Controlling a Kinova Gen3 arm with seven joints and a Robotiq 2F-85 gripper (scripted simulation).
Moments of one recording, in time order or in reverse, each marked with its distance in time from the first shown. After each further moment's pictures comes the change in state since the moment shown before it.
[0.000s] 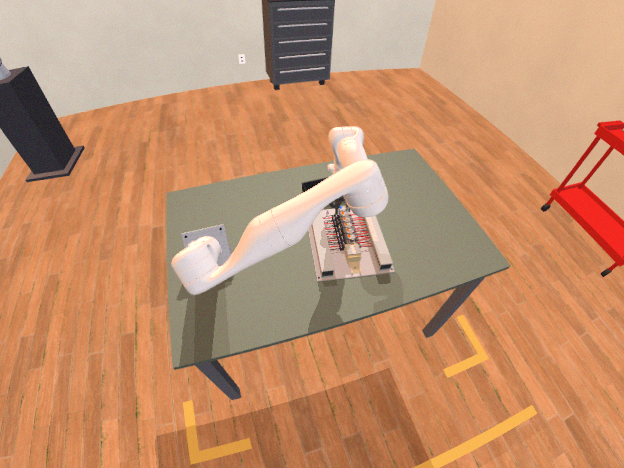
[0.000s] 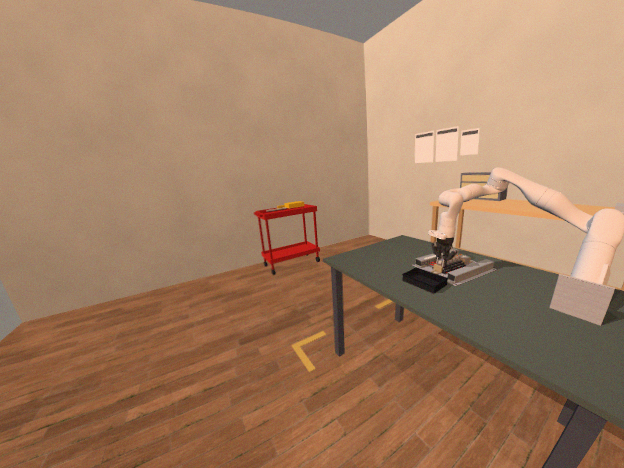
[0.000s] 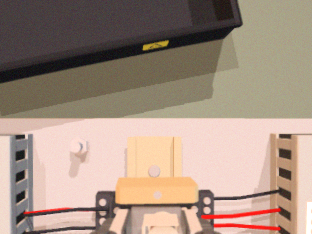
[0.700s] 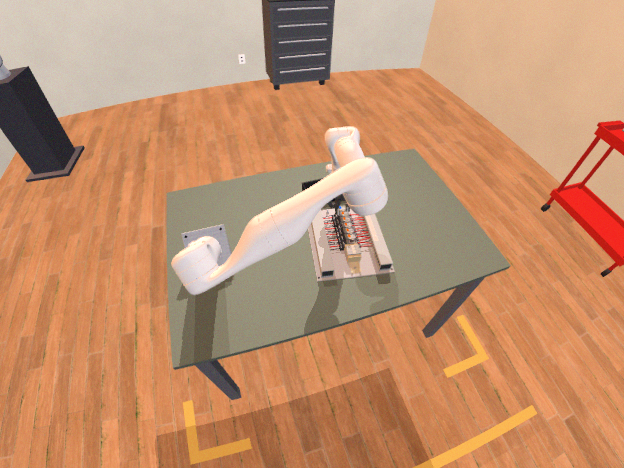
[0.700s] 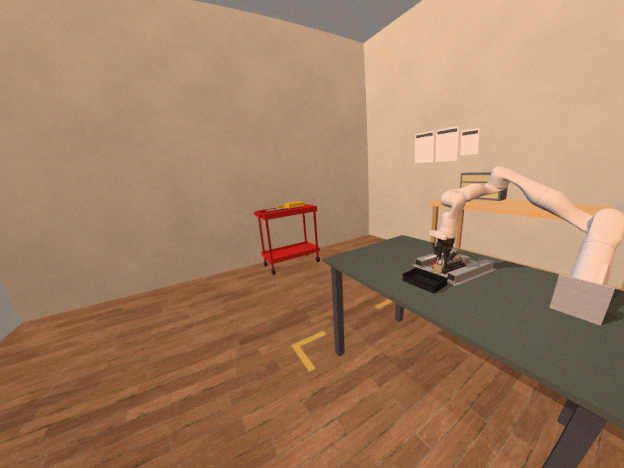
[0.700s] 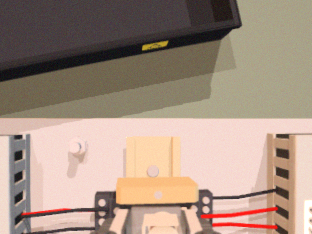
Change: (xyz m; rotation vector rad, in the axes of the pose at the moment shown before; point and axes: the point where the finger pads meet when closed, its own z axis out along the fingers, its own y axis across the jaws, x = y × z) arm 0.000 -0.001 0.000 -0.035 0.000 0.000
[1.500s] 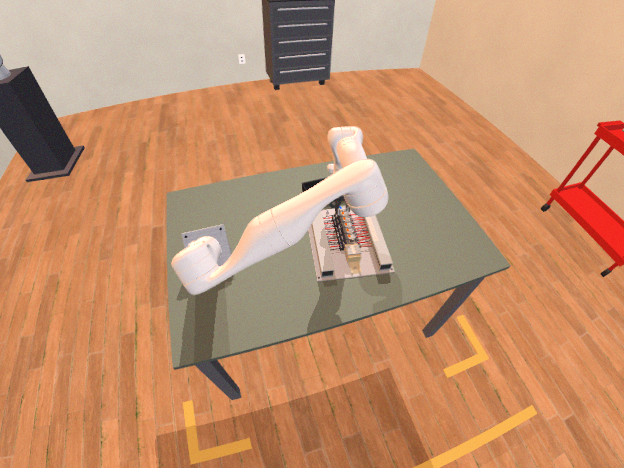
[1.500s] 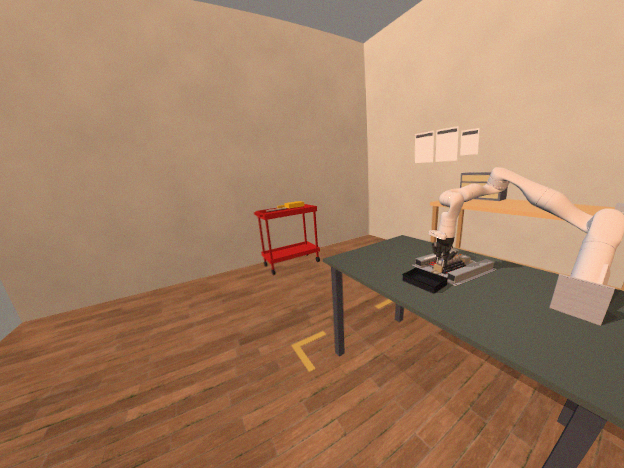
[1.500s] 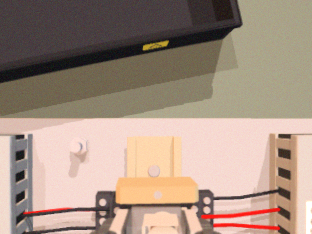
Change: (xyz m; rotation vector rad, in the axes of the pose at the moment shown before) arm 0.000 0.001 0.000 0.027 0.000 0.000
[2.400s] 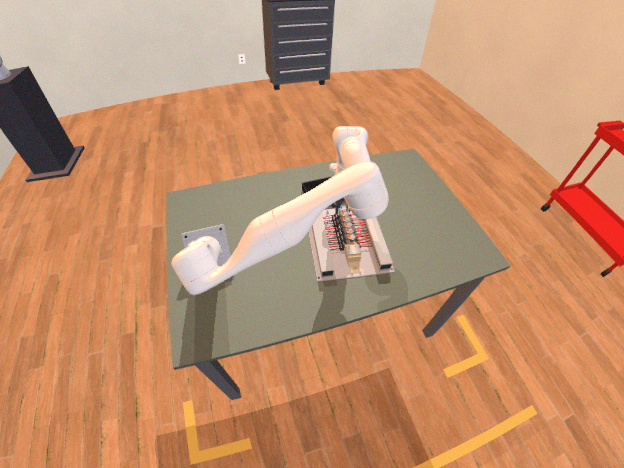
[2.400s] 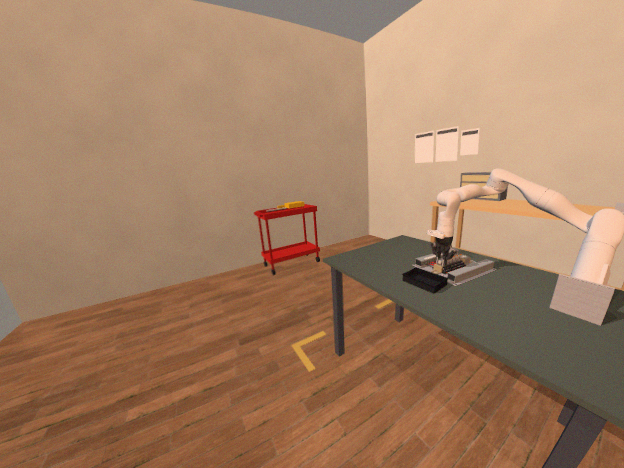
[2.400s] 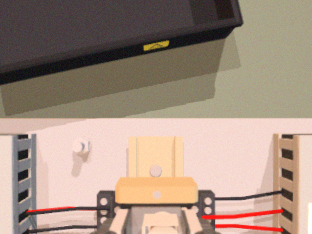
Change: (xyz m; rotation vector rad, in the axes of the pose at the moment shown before) arm 0.000 0.001 0.000 0.045 0.000 0.000
